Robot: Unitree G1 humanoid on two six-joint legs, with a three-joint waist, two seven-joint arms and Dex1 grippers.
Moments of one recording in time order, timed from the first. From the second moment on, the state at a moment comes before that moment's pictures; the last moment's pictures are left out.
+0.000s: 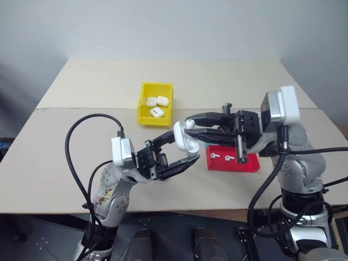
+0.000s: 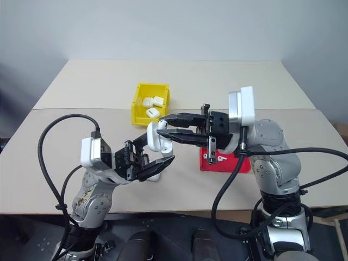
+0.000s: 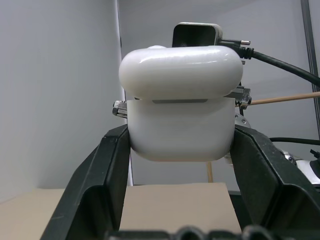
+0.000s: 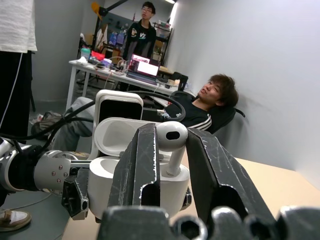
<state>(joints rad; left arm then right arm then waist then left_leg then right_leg) -0.22 0.21 -0.12 -0.31 -0.67 -0.06 -1.04 -0.58 -0.47 -0.05 -0.38 0.71 0.36 1.13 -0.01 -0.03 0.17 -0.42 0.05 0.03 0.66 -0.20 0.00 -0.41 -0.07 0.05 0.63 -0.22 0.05</state>
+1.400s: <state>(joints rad) -0.09 0.29 -0.02 -0.11 -0.49 -0.30 -1.10 -1.12 -0.84 0.47 0.48 -0.10 -0.05 1.43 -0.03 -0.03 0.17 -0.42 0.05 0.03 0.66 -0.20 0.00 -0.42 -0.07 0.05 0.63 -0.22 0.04</state>
